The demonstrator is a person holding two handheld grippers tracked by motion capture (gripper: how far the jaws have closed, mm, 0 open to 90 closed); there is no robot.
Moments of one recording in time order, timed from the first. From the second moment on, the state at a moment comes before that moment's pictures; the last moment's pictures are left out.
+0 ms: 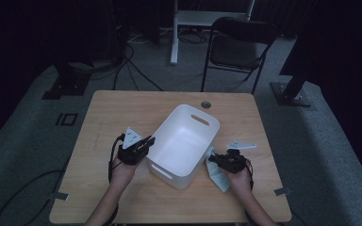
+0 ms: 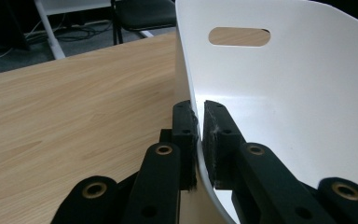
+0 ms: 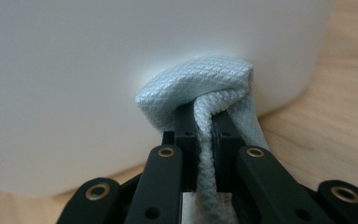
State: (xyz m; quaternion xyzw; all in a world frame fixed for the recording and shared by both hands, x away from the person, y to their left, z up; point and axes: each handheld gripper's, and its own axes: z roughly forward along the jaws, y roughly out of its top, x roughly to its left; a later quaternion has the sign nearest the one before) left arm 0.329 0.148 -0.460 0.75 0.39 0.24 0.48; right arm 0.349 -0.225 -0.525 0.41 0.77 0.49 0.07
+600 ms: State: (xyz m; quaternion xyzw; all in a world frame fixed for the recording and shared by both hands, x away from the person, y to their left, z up) left arm 0.328 0.146 -0.461 0.75 0.39 0.24 0.48; right arm 0.324 -0.221 -0.484 0.35 0.75 0.56 0.08
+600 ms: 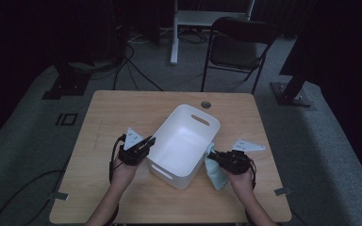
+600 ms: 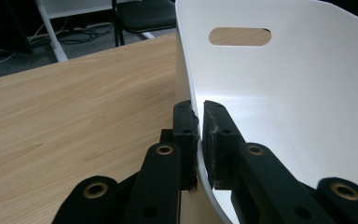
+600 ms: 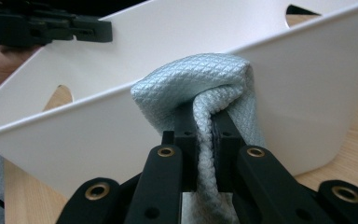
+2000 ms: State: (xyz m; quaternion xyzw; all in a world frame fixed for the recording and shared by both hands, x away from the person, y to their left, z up) left arm 0.326 0.143 -0.462 0.74 0.40 0.25 0.48; right arm 0.324 -0.218 -0.505 0.37 0.77 0.51 0.06
